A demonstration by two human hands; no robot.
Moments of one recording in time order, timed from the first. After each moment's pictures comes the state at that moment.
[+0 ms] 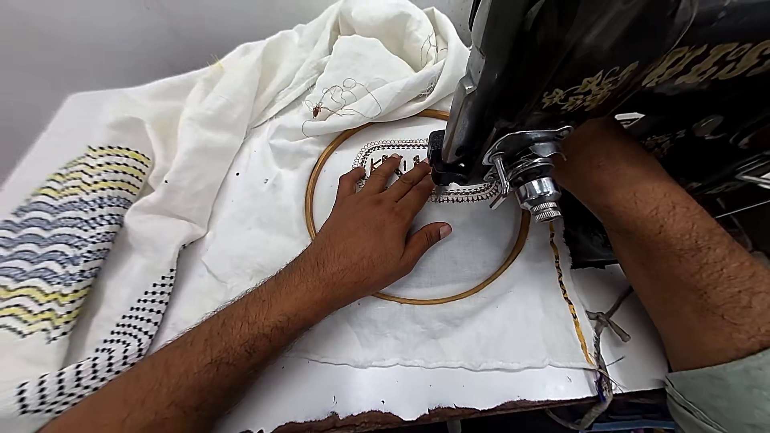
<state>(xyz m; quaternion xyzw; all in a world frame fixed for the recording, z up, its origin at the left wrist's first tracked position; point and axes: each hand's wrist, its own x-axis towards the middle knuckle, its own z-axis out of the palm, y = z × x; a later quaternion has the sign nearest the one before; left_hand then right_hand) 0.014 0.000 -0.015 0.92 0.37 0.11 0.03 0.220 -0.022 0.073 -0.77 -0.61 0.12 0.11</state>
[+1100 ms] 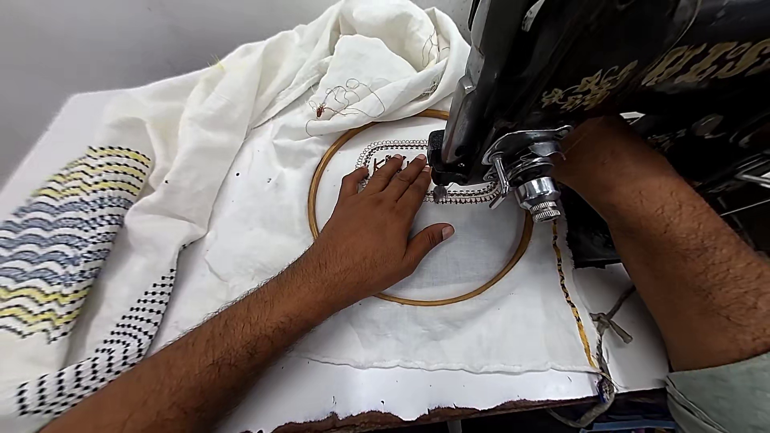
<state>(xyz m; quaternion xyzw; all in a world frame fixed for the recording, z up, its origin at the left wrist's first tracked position) 0.016 0.000 -0.016 0.92 0.38 0.11 0.03 0.228 -0.016 0.066 -0.76 -0.64 0.08 0.12</state>
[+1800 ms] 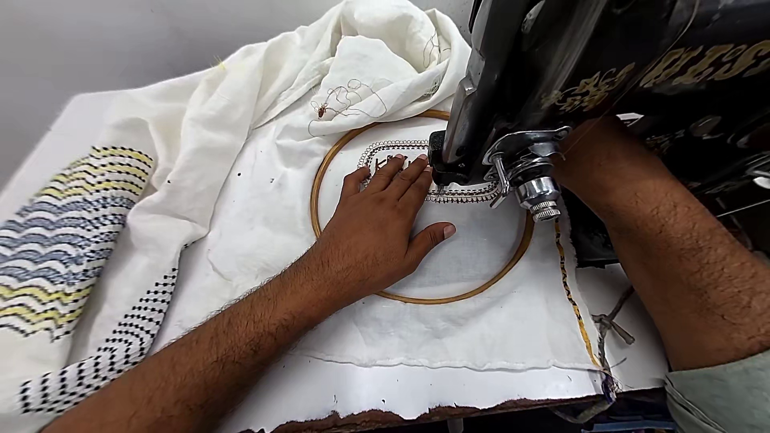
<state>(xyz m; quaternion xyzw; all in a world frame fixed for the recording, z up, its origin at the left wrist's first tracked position) 0.017 0.000 -0.015 0.92 0.39 0.10 0.04 0.232 -0.015 0.059 -0.74 -0.65 0.06 0.15</state>
